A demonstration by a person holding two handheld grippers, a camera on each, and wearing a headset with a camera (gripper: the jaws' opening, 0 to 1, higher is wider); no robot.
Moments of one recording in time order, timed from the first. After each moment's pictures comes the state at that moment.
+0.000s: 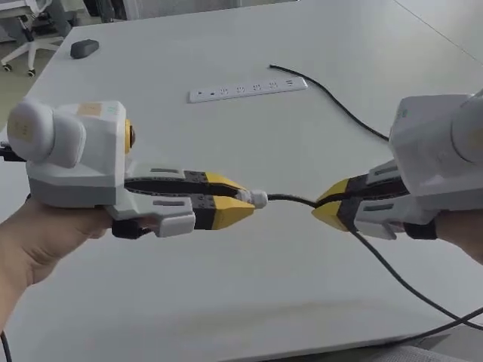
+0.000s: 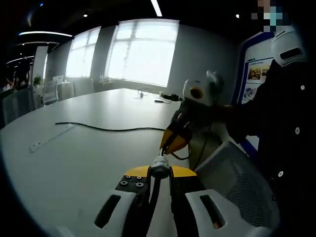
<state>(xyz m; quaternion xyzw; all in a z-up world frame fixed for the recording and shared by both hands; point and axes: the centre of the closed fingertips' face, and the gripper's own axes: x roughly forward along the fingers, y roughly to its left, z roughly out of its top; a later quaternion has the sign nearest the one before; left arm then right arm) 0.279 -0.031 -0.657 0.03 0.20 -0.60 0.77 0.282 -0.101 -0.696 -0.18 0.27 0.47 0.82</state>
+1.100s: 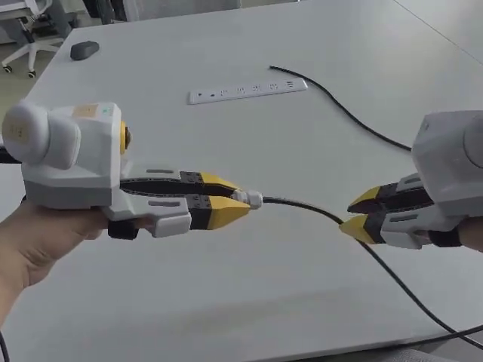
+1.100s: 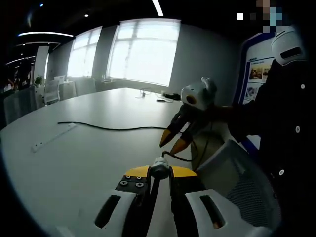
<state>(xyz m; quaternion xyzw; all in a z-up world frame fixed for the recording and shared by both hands) 0.285 -0.027 -0.659 0.03 0.20 -0.60 0.77 0.286 -0.124 -0.719 -0.17 0.32 0.44 0.82</state>
